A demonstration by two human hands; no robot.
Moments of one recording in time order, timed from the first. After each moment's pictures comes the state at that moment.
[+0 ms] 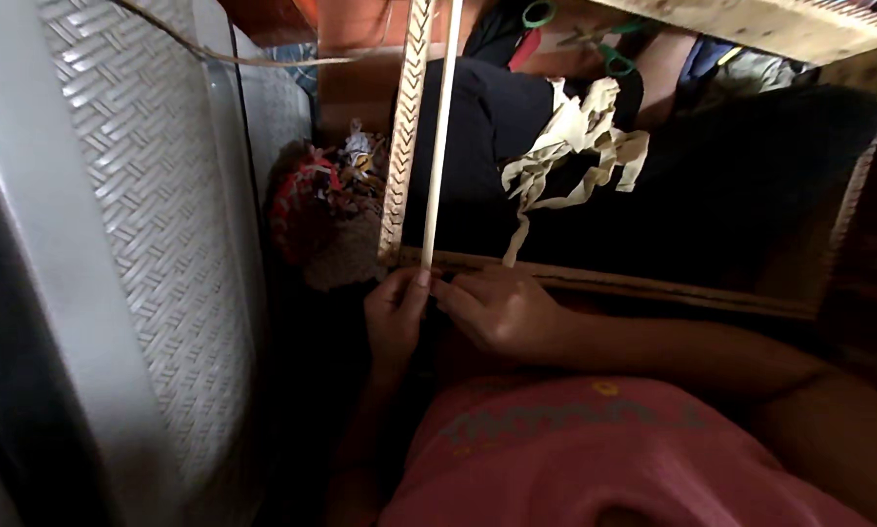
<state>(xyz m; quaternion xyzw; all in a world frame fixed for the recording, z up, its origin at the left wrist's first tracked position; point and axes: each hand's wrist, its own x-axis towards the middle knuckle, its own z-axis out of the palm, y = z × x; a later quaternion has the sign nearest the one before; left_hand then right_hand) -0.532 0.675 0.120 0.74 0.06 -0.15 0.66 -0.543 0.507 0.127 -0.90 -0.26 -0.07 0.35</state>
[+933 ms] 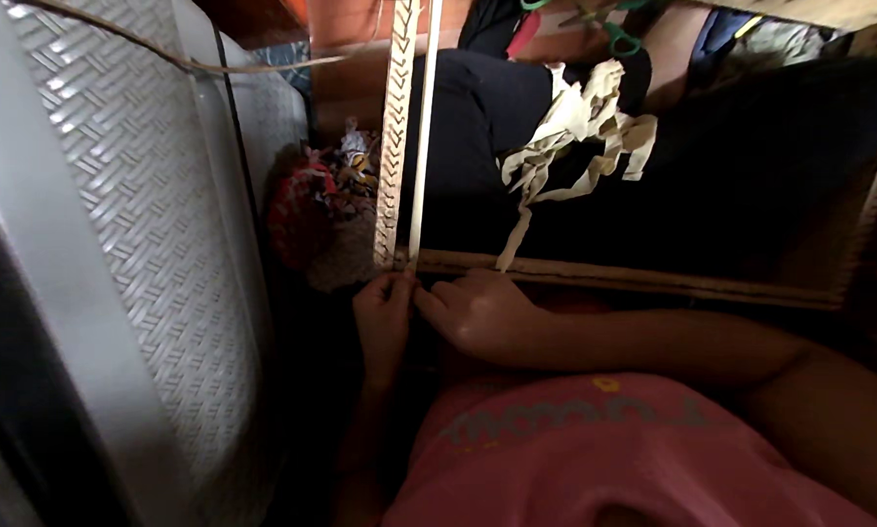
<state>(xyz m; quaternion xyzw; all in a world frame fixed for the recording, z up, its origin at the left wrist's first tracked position) -0.521 0.673 0.129 0.80 0.19 -0.20 0.53 -0.542 0.524 0.125 -0.92 -0.25 -0.01 0.31</state>
